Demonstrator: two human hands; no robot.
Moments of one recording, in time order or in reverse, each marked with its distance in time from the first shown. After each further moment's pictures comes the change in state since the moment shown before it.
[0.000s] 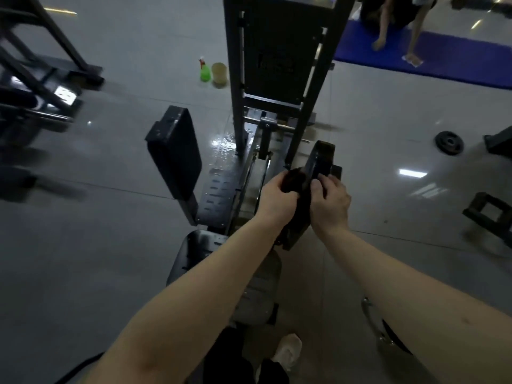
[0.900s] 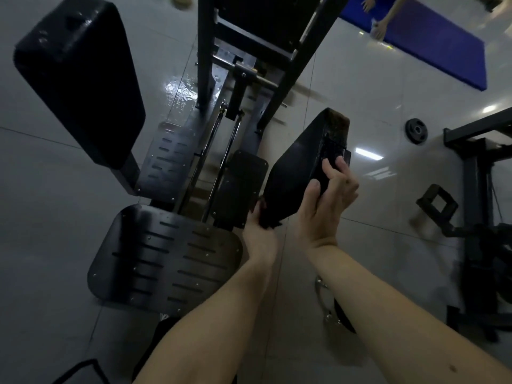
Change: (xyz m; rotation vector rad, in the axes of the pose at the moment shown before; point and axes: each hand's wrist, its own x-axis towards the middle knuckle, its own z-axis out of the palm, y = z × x) left_hand 0.102 -0.206 0.067 -0.232 0.282 -0.200; right_hand 0.056 0.073 0.070 -0.188 0.416 -0.455
